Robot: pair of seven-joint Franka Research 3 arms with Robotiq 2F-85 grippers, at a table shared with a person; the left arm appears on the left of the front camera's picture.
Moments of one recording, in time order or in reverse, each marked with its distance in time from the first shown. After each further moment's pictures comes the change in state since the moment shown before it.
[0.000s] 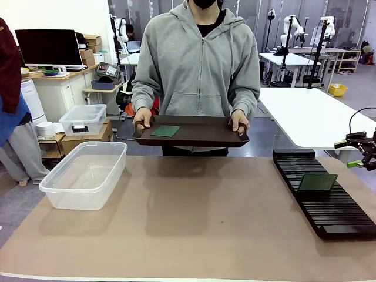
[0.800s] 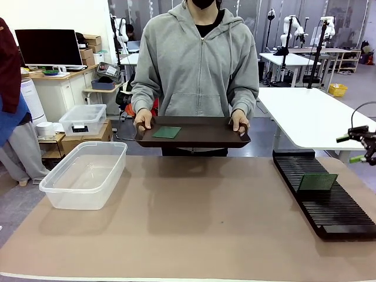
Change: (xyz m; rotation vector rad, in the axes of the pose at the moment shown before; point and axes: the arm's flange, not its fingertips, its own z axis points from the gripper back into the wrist) left arm 0.000 0.000 0.000 0.000 0.000 0.000; right arm 0.034 -0.007 0.011 0.015 0.036 0.083
